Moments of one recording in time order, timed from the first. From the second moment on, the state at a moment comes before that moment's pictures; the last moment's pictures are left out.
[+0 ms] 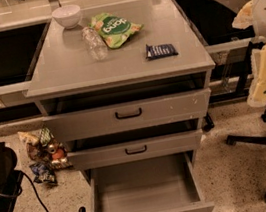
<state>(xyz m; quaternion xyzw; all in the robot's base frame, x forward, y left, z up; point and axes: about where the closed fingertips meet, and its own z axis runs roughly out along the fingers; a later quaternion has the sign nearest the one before) 0.438 -0.216 0.979 -0.60 0.78 -0.04 0.16</state>
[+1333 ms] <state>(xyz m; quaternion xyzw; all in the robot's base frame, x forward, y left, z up) 0.609 -0.182 0.936 -0.63 0.72 0.05 0.29</state>
